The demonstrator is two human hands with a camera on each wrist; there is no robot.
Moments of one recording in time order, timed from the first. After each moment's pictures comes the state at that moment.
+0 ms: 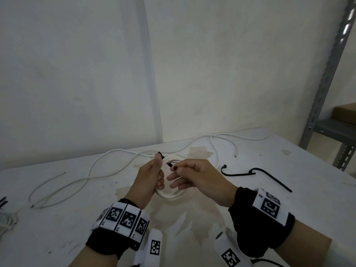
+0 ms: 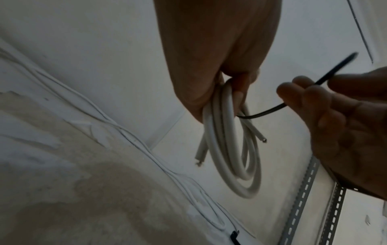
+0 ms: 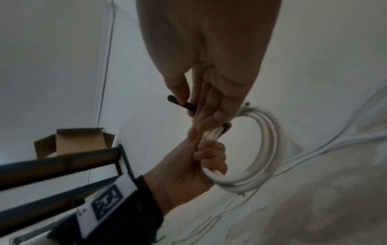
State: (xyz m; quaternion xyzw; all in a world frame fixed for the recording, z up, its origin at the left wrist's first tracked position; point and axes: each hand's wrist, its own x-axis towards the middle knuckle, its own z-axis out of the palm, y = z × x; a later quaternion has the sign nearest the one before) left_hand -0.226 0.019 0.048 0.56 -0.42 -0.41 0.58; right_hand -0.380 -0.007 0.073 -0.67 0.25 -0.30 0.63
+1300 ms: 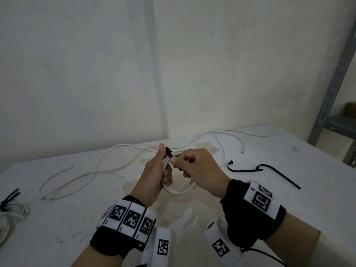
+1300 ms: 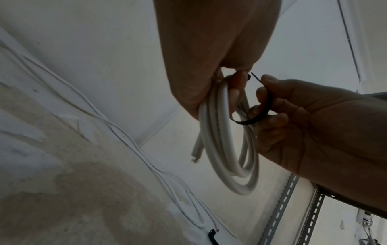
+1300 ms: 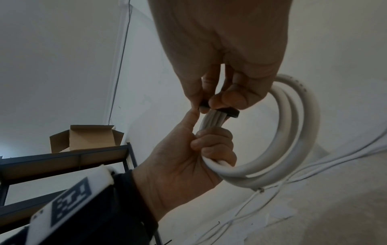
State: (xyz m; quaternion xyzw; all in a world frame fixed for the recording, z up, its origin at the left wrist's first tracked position) left_hand -0.235 0.033 0.061 0.54 -0.41 -0.44 0.59; right_hand -0.355 -0.011 0.072 -0.73 0.32 -0.38 0.47
